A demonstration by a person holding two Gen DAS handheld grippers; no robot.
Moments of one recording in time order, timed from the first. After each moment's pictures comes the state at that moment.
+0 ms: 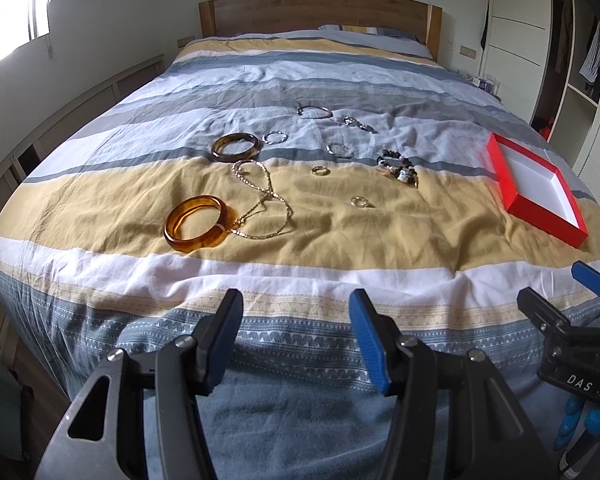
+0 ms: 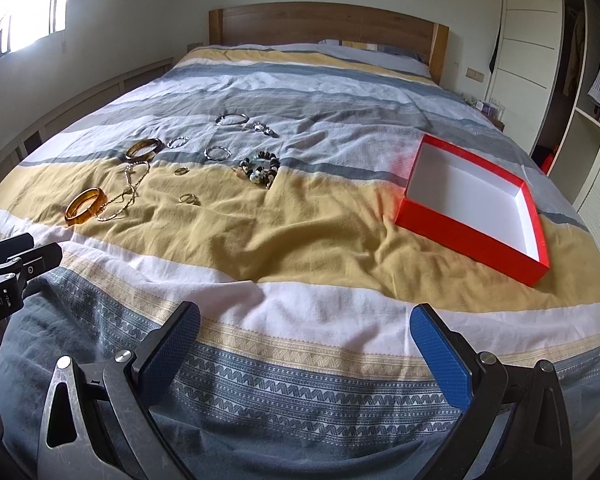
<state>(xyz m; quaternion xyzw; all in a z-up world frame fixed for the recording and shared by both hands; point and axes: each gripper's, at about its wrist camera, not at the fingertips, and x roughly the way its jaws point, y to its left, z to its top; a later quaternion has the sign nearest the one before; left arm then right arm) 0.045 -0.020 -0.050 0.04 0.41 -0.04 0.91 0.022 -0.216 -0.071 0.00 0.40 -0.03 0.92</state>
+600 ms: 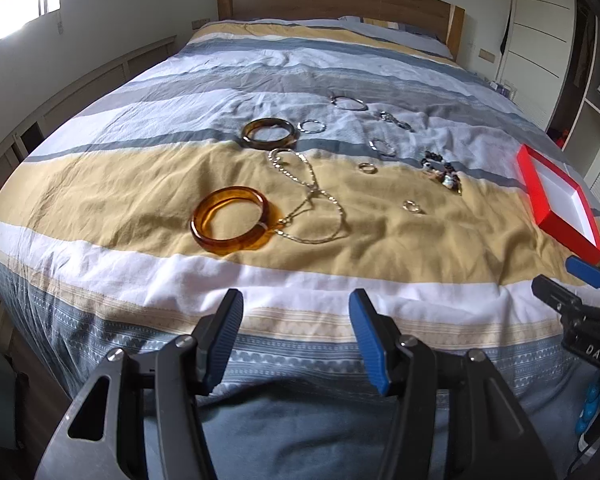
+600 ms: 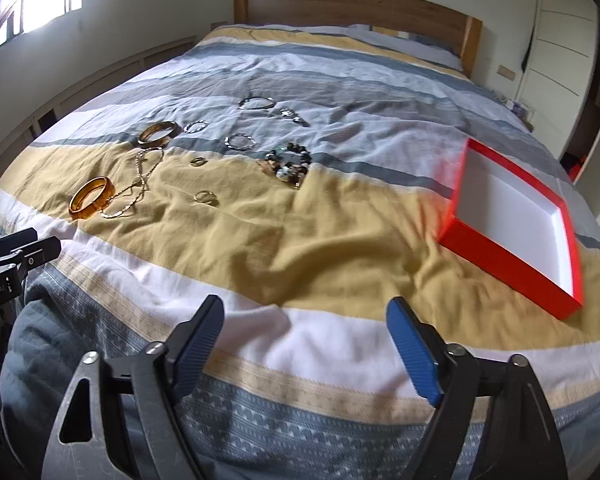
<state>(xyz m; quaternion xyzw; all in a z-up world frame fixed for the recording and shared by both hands) 0.080 0.031 -0.066 0.01 0.43 -0.03 0.90 0.070 -0.199 -0.077 -0.02 0.43 0.02 0.90</state>
